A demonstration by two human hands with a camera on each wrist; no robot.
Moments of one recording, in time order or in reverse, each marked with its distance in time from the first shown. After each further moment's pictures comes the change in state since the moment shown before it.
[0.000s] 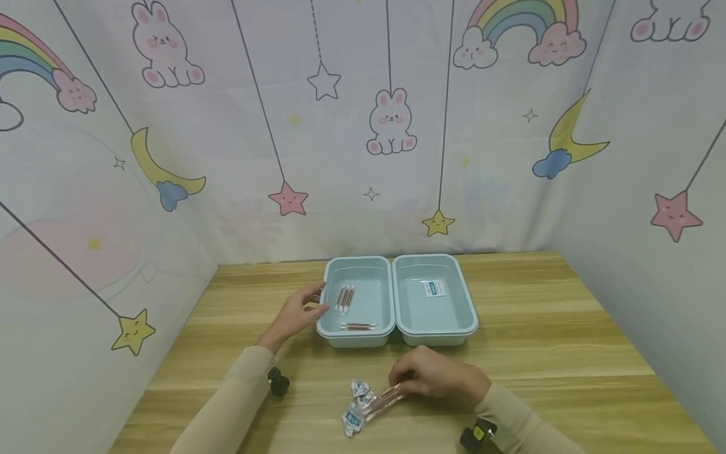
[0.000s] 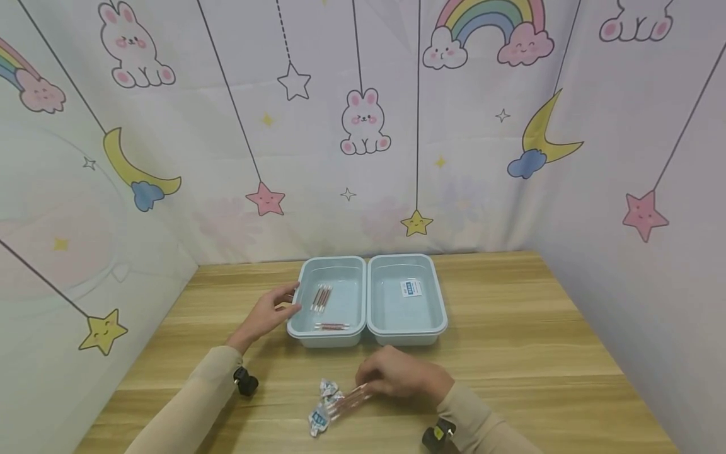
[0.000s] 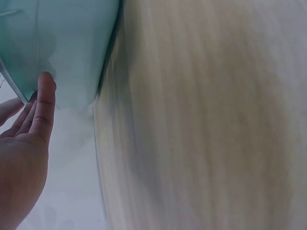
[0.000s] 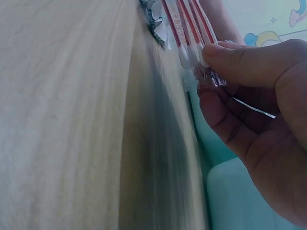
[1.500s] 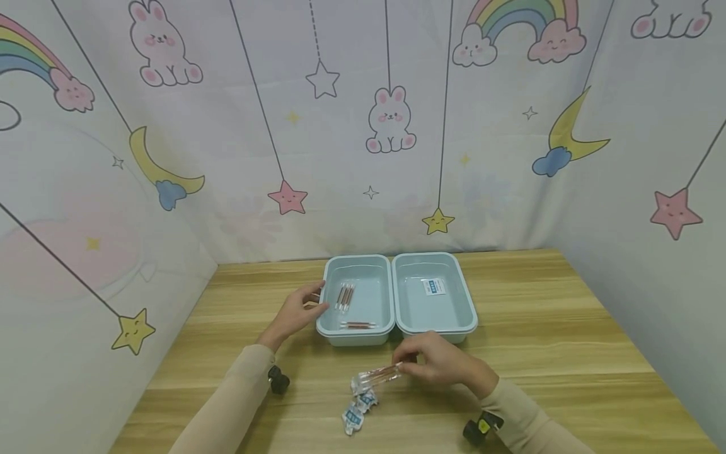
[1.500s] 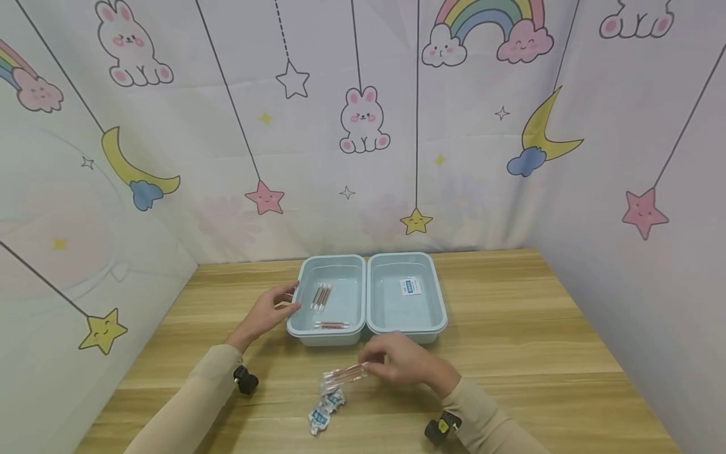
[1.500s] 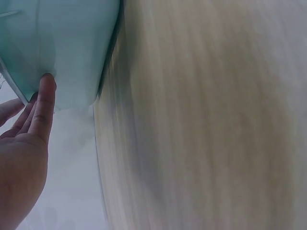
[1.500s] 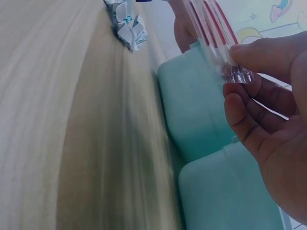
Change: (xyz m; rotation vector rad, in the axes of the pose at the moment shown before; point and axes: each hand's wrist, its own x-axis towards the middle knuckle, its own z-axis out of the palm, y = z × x) left_hand -0.013 0.041 -0.005 -0.016 -0.044 0.004; right_hand -0.003 -0.001 -0.017 0.036 0.238 -0.038
